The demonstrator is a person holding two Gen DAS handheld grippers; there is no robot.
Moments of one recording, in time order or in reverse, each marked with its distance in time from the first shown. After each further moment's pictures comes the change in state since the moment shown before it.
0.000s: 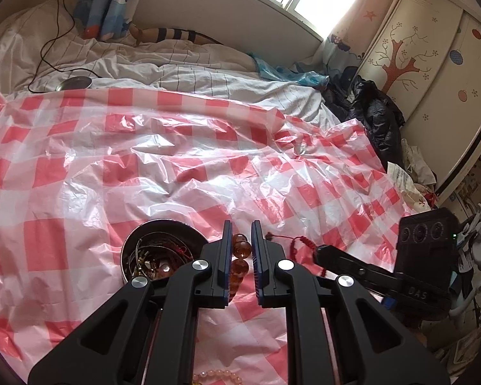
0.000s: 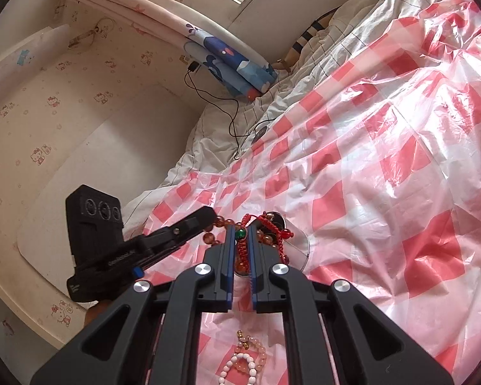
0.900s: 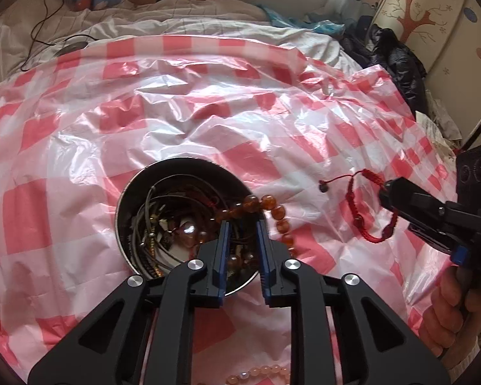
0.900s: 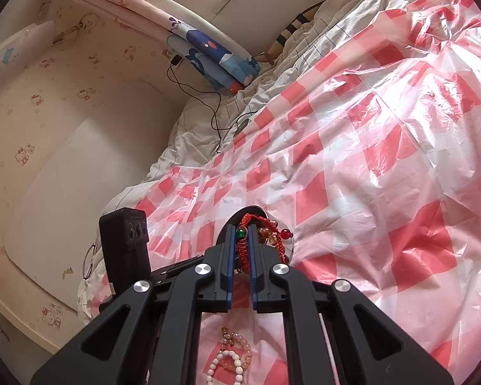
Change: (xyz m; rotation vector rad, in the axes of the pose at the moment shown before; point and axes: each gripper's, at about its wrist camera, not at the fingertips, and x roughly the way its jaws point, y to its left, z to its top) left arm 0.056 0.016 -0.036 0.093 0.189 0.109; right arm 0.007 -0.006 -0.003 0.018 0.032 -0.074
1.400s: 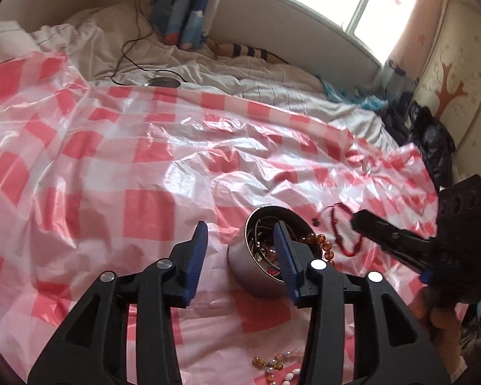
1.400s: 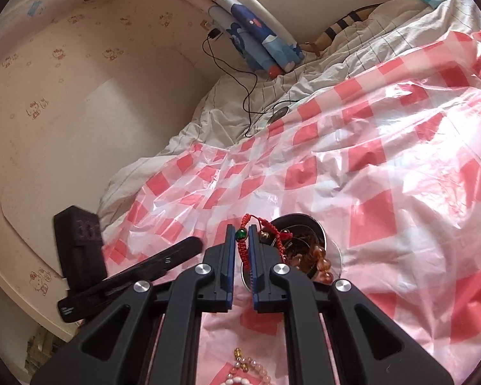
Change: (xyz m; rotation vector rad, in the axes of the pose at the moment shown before) left arm -0.106 0.062 -0.028 -0.248 -0.301 0.120; right arm 0.072 0.046 0.010 -0.194 0.088 0.027
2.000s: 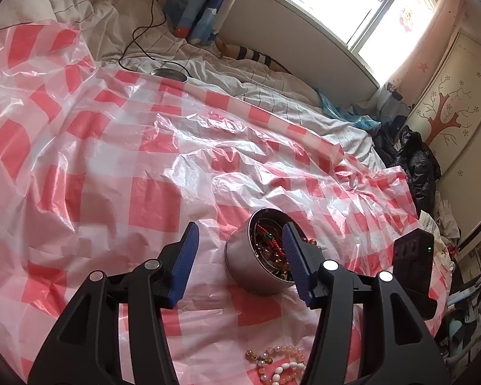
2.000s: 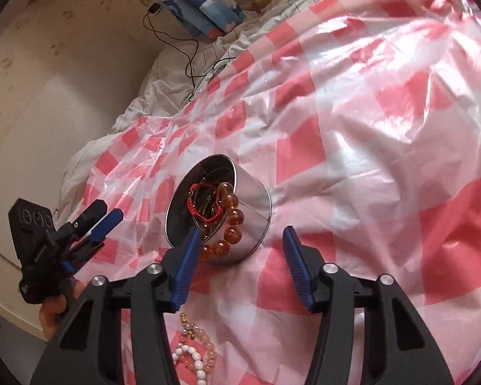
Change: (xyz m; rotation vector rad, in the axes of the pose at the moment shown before) left arm -0.002 0.022 -0.001 -0.098 0.011 -0.078; right arm 0.000 -0.065 -0.034 0.191 0.144 -0.107
